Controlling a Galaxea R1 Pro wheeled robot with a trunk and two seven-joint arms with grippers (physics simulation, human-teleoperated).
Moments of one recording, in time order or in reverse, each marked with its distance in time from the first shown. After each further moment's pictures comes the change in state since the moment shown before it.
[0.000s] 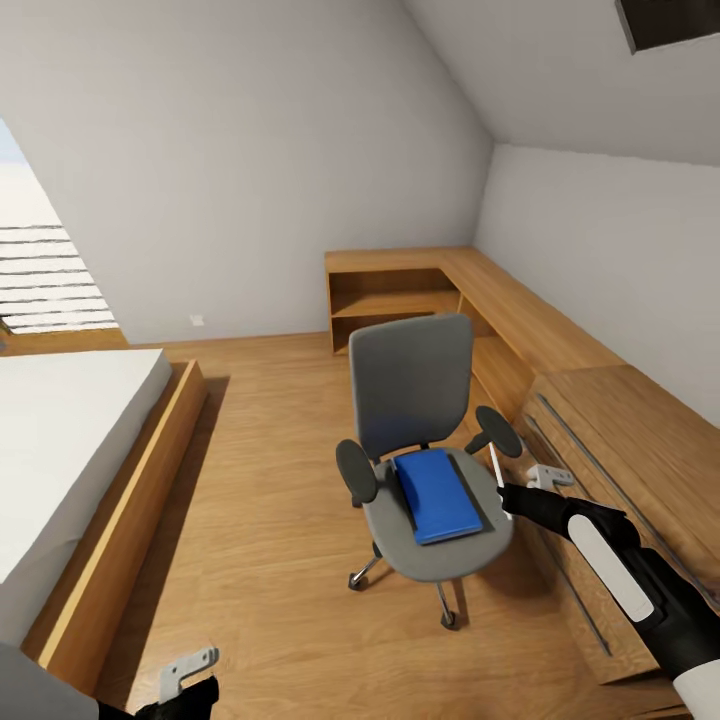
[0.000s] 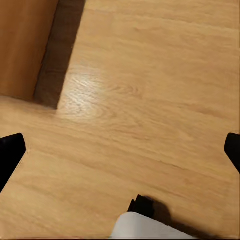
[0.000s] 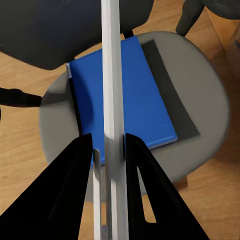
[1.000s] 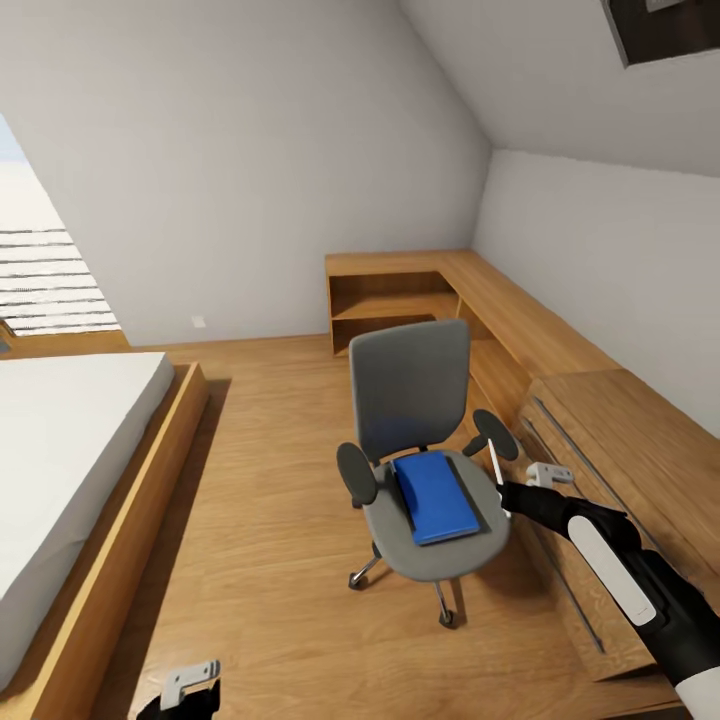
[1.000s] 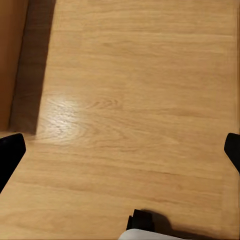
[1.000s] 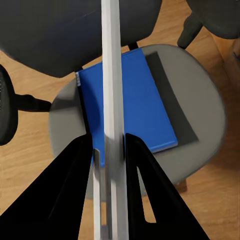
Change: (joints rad) left arm 0.184 -0.098 0.014 0.451 0.000 0.101 -0.353; right arm 0.012 -0.001 0.000 -0.040 0.009 -0.007 -0.006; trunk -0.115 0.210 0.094
